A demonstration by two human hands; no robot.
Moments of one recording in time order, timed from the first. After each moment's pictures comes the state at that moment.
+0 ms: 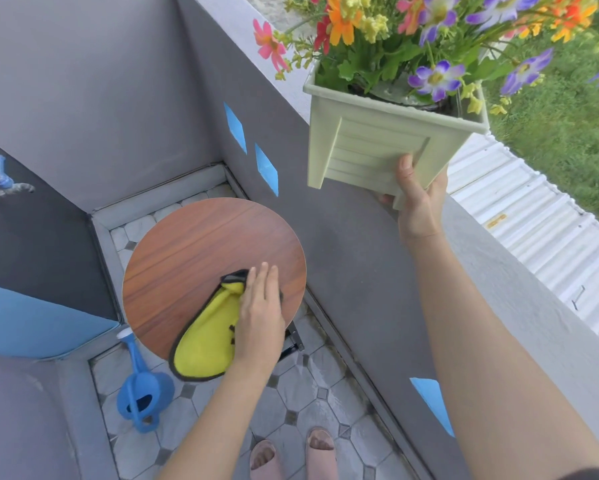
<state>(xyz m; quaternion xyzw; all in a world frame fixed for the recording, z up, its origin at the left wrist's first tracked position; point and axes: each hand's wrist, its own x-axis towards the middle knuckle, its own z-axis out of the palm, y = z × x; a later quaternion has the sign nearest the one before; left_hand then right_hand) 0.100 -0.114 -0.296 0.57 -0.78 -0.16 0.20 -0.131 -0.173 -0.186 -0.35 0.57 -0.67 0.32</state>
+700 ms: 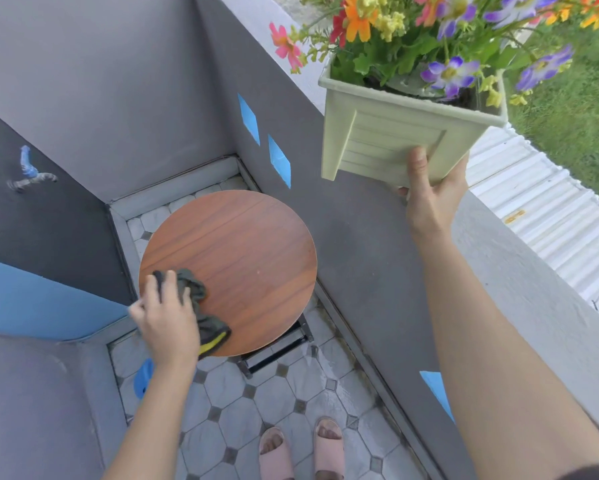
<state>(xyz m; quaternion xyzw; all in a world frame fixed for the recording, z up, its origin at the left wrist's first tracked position) 0.222 -0.129 -0.306 0.74 -0.62 0.00 0.24 -0.129 -0.175 -0.204 -0.35 0.63 -0.67 0.18</state>
